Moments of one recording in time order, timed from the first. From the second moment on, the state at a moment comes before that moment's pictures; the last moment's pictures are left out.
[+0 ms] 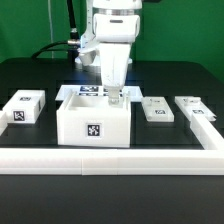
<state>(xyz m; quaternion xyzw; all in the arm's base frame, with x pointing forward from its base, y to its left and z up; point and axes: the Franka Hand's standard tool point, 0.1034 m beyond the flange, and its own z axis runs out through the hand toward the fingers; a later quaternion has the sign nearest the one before) 0.445 0.004 0.038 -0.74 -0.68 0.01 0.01</state>
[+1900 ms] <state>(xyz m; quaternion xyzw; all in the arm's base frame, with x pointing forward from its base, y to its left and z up) 0.496 0.021 0.027 -0.72 -0.69 0.00 0.00</state>
